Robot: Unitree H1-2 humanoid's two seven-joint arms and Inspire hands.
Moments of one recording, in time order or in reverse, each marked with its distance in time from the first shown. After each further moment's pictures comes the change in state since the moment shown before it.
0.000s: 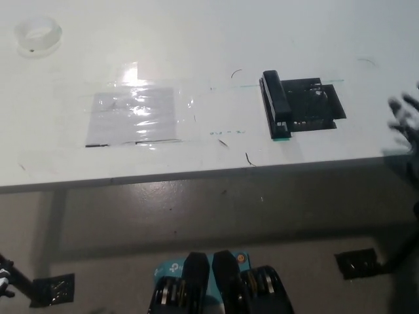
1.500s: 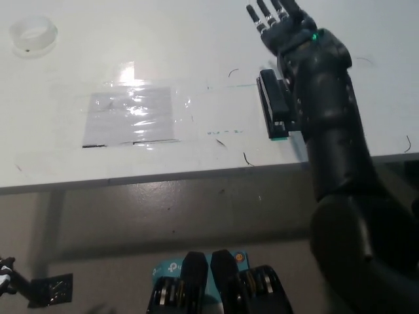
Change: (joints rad) left_arm -0.009 -0.001 -0.006 0.001 0.000 0.000 0.001; right_arm -0.932 0.276 -0.275 1.020 0.185 -0.195 -0.142
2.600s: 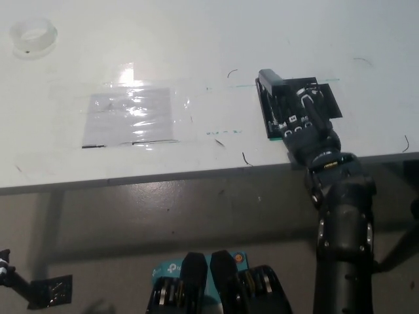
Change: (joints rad) left_arm -0.016 0.005 0.007 -0.020 0.000 0.015 0.014; right_arm 0.539 0.161 0.005 -0.637 0.087 0.214 -0.065
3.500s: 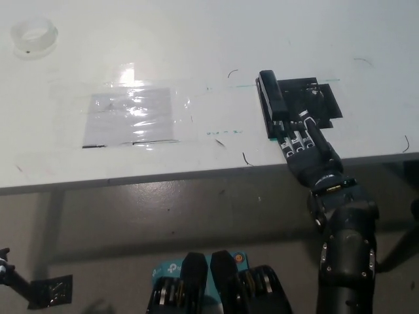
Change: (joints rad) left_arm -0.003 0.000 0.001 -0.002 0.000 0.002 0.001; right_arm 0.113 0.026 0.014 -0.076 0.015 0.015 0.004
